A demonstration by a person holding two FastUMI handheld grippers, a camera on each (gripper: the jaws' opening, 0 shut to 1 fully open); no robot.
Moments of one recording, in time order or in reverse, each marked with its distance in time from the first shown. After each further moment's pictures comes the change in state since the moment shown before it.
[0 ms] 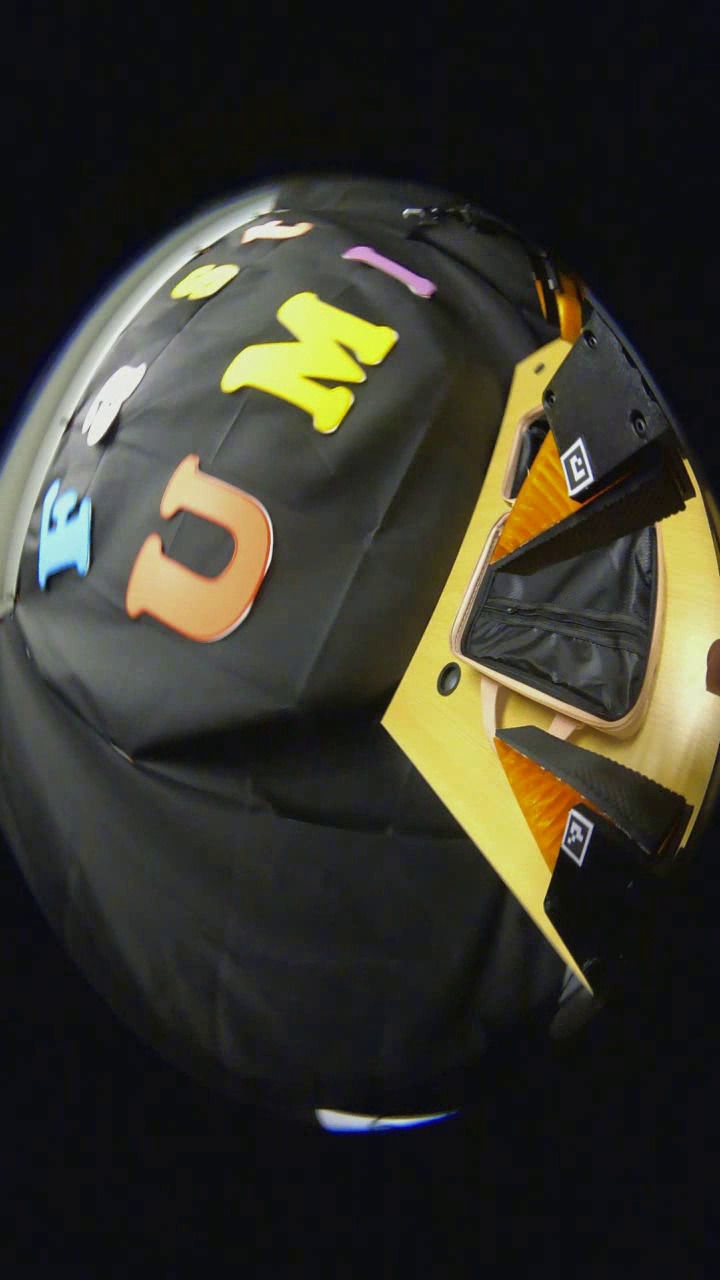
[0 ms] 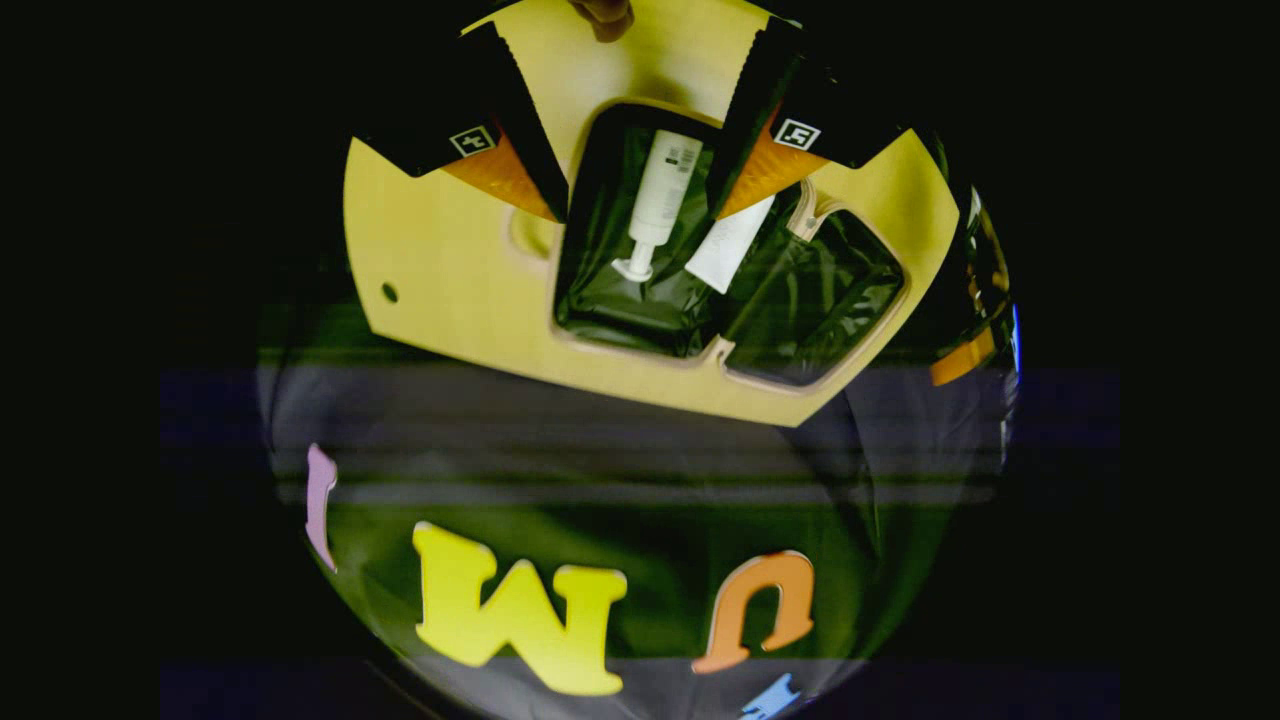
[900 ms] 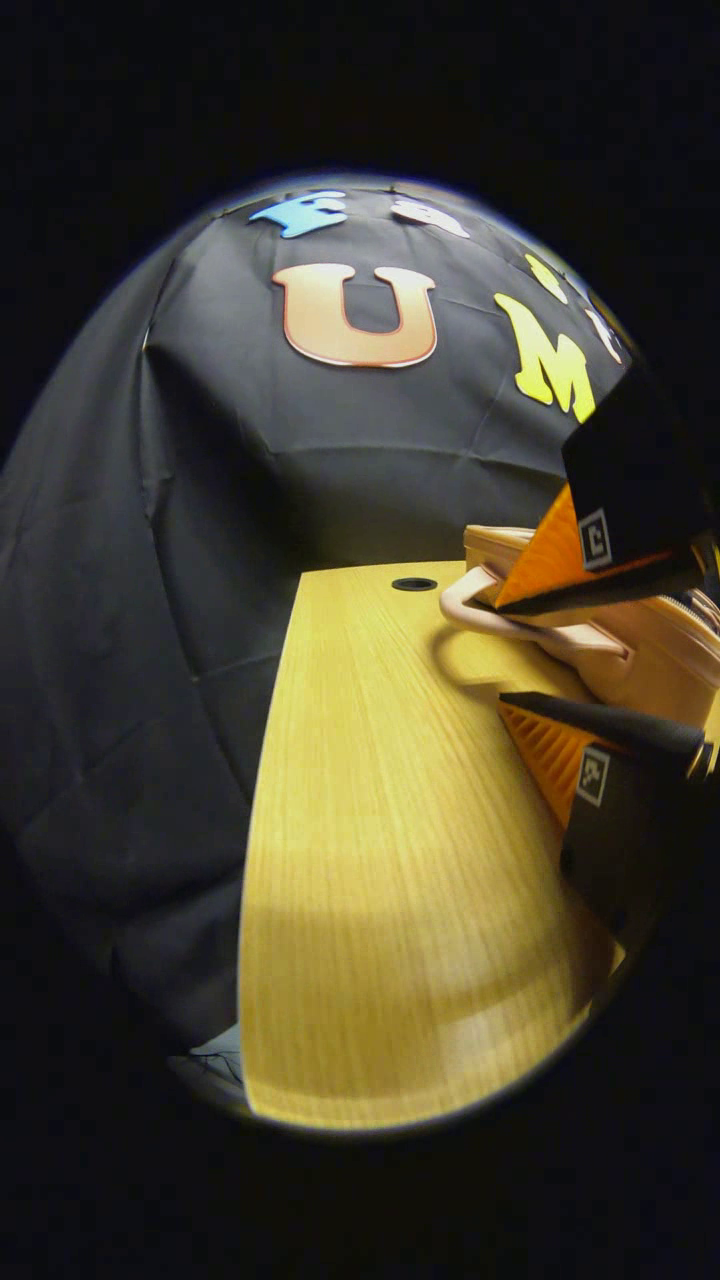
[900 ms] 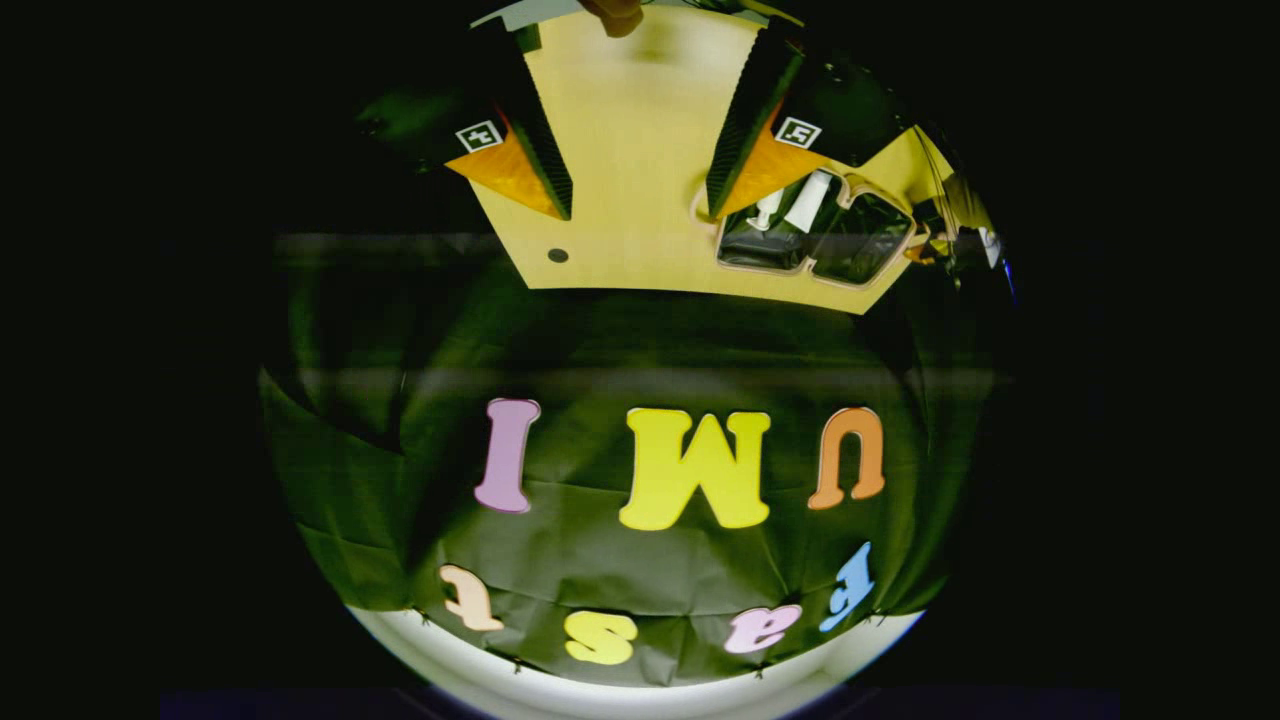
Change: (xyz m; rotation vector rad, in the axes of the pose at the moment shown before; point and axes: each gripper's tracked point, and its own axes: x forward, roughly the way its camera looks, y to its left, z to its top) left arm 0.103 0.100 -0.089 -0.922 0.161 0.039; right arm -0.210 -0.152 -0.008 0.254 -0.212 -0.277
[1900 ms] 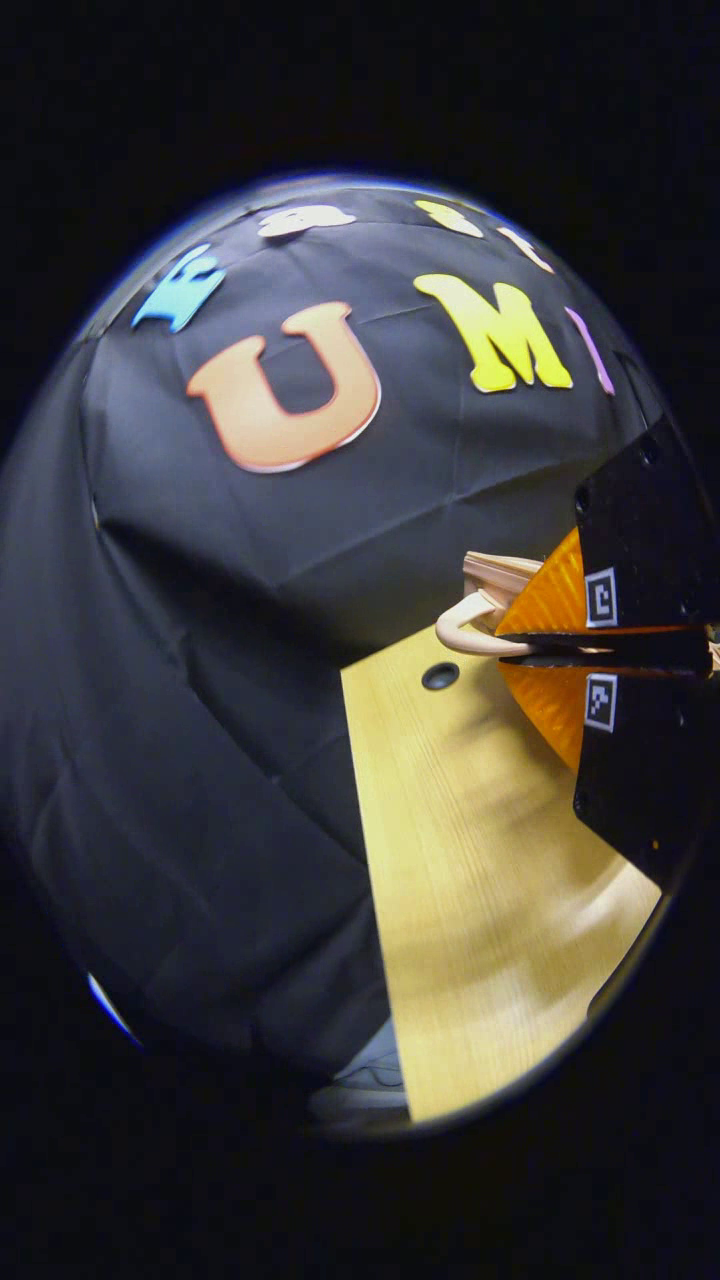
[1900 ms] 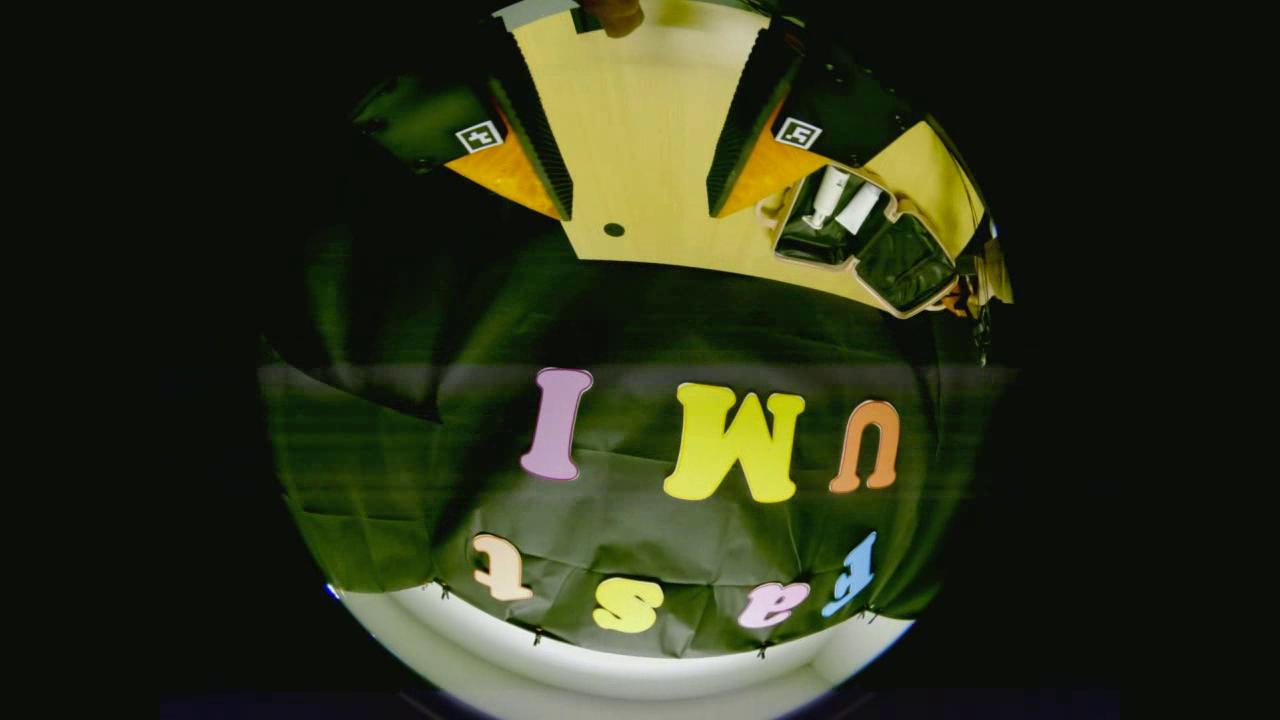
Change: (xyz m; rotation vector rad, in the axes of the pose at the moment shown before) left arm -0.062 -0.145 -0.020 0.429 -0.172 0.005; right arm -0.020 -0.085 0.009 -0.090 -0.148 -0.058
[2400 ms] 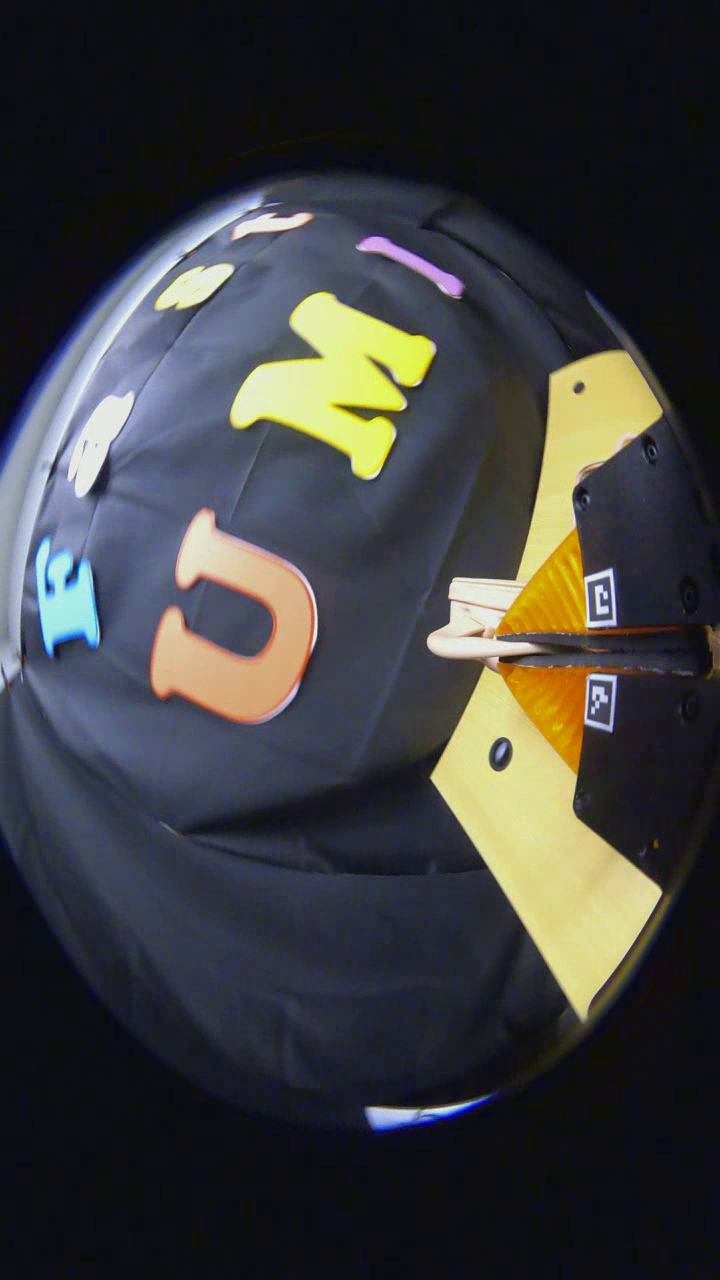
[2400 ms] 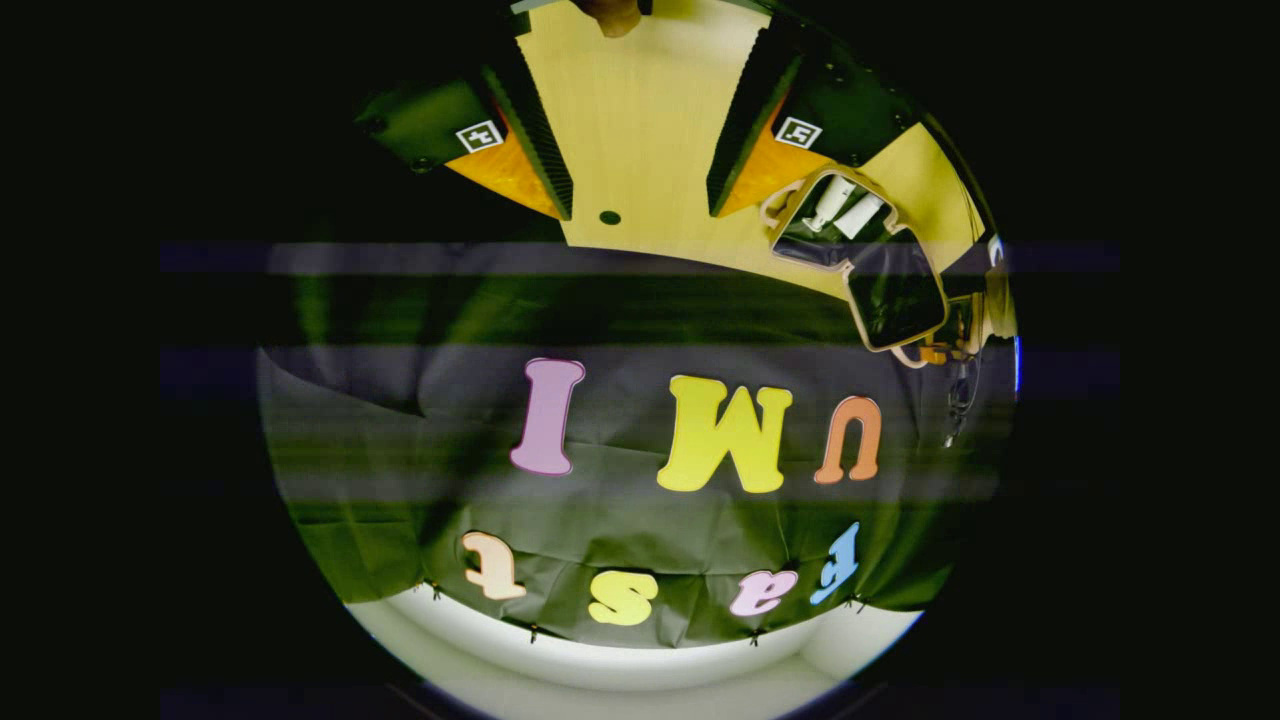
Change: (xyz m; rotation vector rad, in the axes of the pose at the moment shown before) left arm -0.045 -0.165 -0.064 0.736 -0.125 -0.032; right arm 0.018 -0.048 -0.008 -0.024 -0.034 0.102
